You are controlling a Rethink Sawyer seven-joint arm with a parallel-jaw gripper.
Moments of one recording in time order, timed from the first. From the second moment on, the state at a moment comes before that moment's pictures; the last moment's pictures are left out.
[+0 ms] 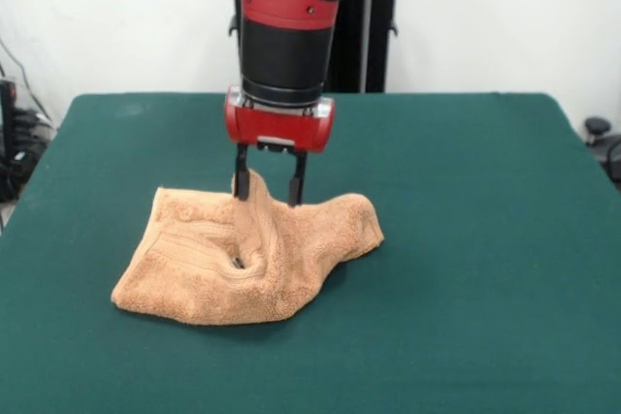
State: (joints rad) arm -0.25 -0.56 -0.07 1.68 -0.03 0.26 1.57
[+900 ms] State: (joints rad) arm -0.26 -0.64 -0.07 1.68 -0.03 0.26 1.57
